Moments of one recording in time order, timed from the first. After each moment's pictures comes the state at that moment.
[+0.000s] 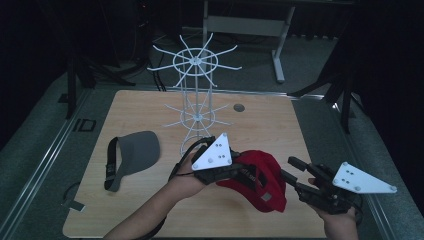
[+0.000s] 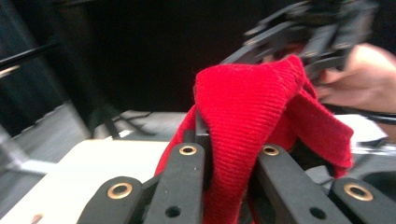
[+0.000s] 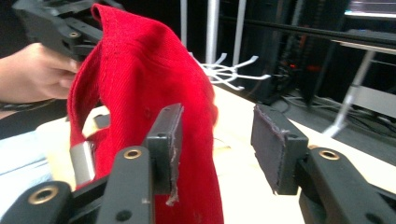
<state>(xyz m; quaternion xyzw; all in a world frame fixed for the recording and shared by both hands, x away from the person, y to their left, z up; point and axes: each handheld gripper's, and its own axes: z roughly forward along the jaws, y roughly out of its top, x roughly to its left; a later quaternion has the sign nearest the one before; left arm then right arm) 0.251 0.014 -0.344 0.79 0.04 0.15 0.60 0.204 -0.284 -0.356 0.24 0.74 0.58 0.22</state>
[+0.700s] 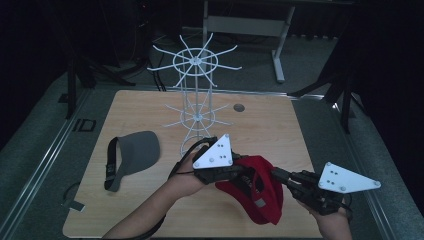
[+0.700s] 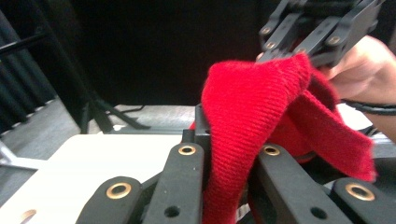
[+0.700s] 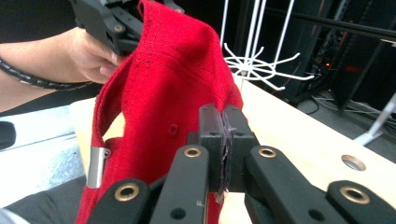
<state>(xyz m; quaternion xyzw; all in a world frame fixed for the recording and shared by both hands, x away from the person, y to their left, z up) 0.257 0.013 -0.349 0.80 0.04 0.14 0.58 0.206 -0.267 -0.357 0.20 0.77 0.57 0.19</state>
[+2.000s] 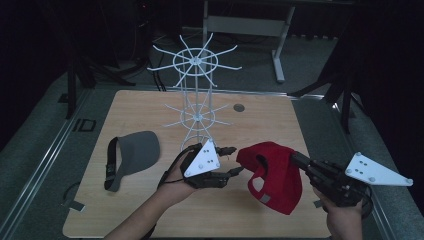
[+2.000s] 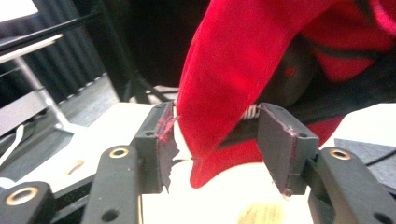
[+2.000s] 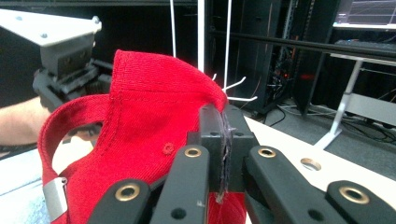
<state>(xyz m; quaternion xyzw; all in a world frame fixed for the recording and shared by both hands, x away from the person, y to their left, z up) 0.251 0.036 -0.378 0.80 0.12 0.21 0.56 0.209 -0.292 -0.332 0.26 0.72 0.60 0.23</state>
